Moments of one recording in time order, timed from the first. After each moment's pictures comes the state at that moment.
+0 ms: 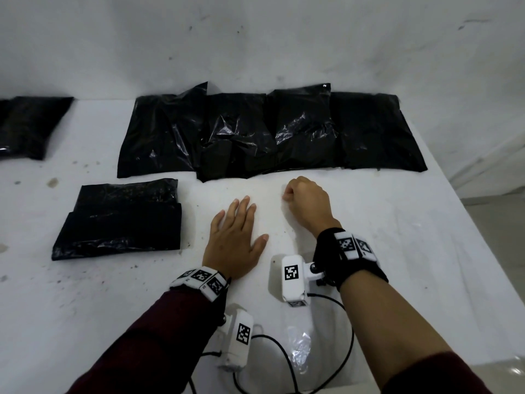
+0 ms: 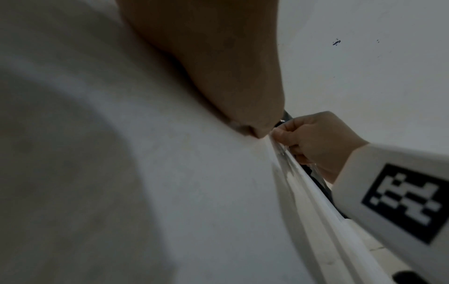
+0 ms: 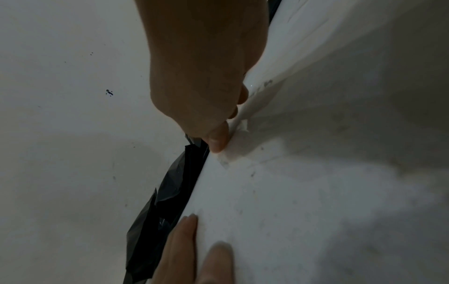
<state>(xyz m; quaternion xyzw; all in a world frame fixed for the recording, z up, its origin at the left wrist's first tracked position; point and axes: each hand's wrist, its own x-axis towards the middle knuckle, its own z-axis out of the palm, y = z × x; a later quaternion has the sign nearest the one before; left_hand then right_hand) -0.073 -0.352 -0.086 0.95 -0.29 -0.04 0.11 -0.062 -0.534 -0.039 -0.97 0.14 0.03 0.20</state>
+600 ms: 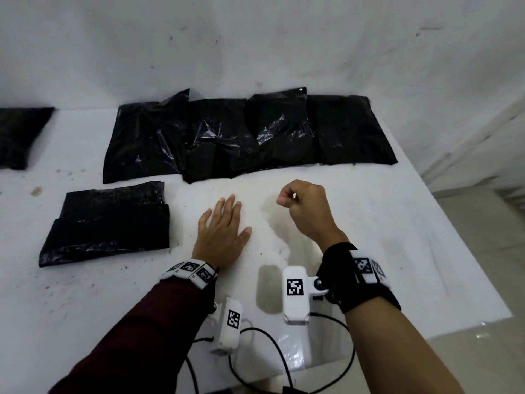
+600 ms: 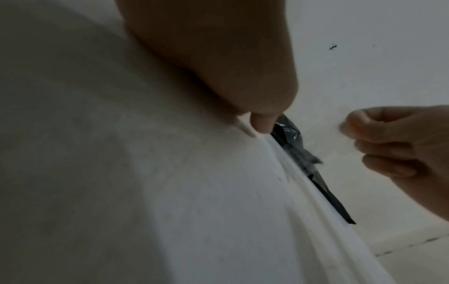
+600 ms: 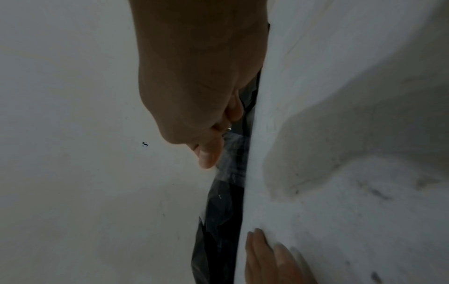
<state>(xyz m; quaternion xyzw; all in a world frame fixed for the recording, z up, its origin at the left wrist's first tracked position) -0.070 -0.353 -0.078 0.94 -0.30 -0.09 0.11 -0.116 -0.532 -0.010 -0.89 0.15 -0.12 0.41</state>
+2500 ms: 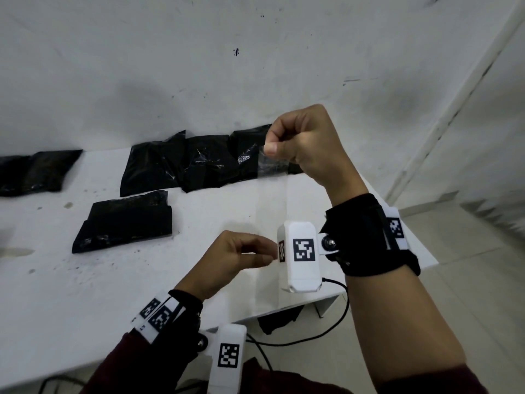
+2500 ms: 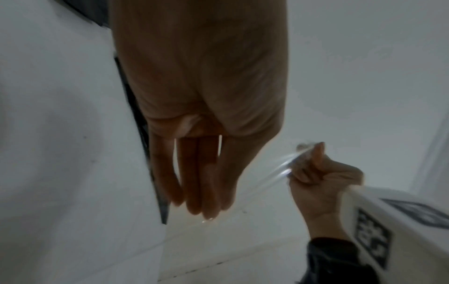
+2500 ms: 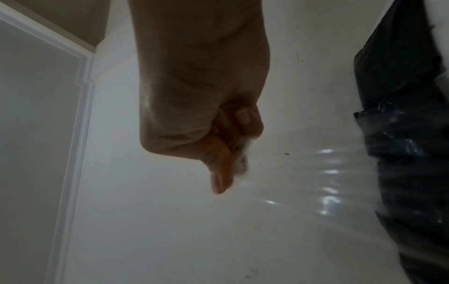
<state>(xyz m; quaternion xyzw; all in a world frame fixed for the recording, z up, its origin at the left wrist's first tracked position) -0.222 -0.325 0.046 0.64 -0.28 -0.33 0.64 -0.234 -0.495 0.185 -0.82 -0.04 -0.21 0.53</state>
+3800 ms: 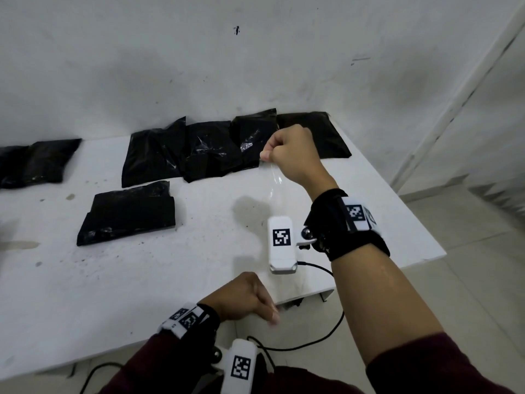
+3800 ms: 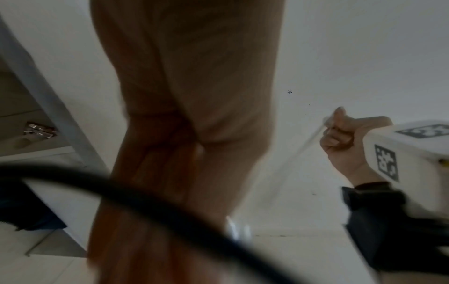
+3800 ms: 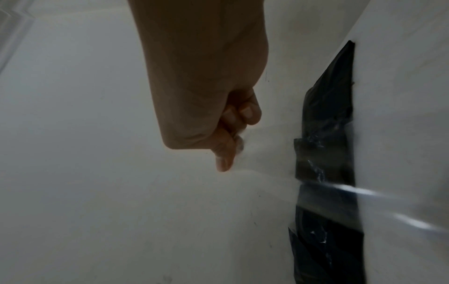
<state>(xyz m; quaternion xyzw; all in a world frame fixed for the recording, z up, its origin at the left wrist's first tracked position) -0.245 -0.323 -0.004 0.70 -0.31 -0.50 0.41 -0.184 -0.503 0.128 -0.88 0.14 -0.19 0.41</state>
